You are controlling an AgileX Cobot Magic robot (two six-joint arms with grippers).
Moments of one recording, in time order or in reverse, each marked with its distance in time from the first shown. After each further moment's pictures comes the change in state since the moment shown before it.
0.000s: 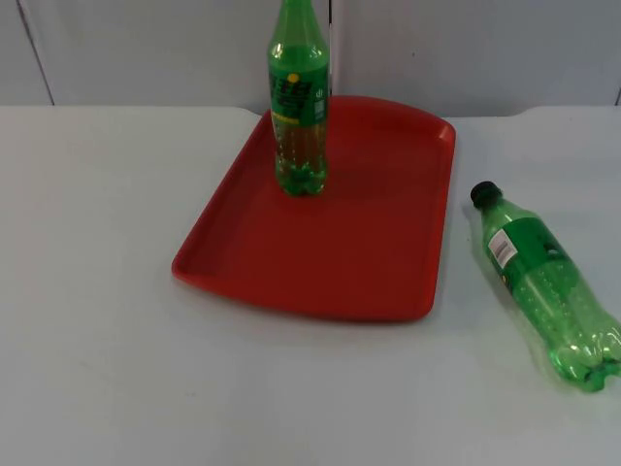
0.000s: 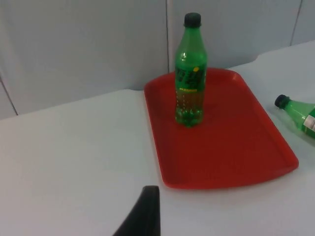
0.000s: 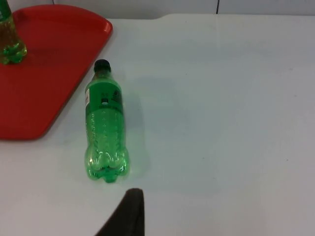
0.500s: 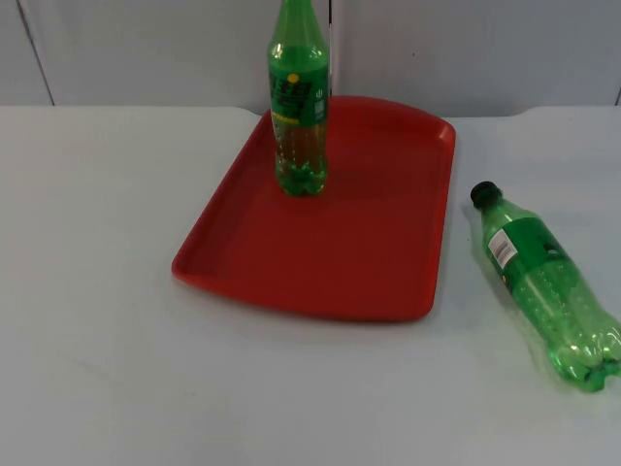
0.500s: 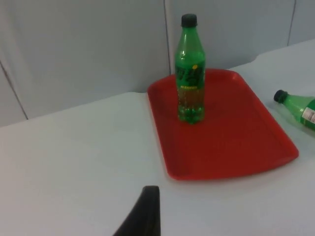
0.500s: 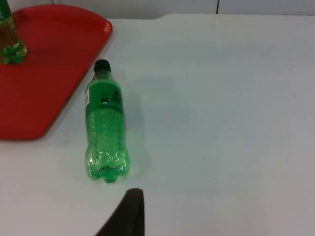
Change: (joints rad) right arm 0.000 0.000 0.000 0.000 0.000 0.000; left arm 0.000 -0.159 0.000 0.026 0.128 0.009
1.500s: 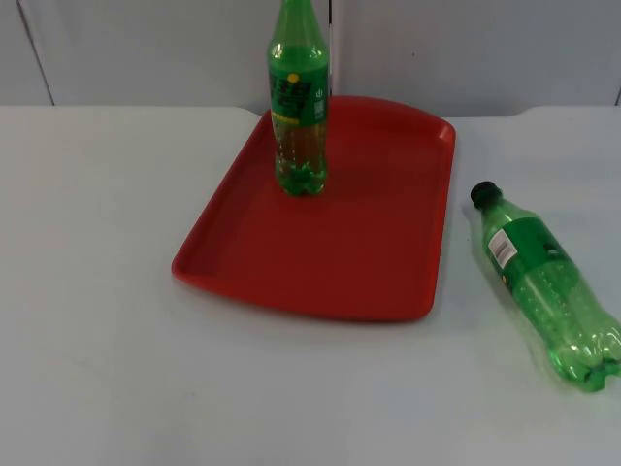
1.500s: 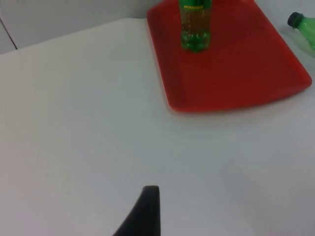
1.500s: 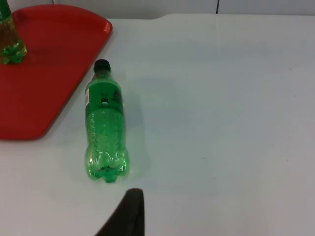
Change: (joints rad) right arm 0.000 0.000 0.000 0.000 0.000 0.000; left arm 0.000 -0.002 0.086 0.029 0.101 -0.010
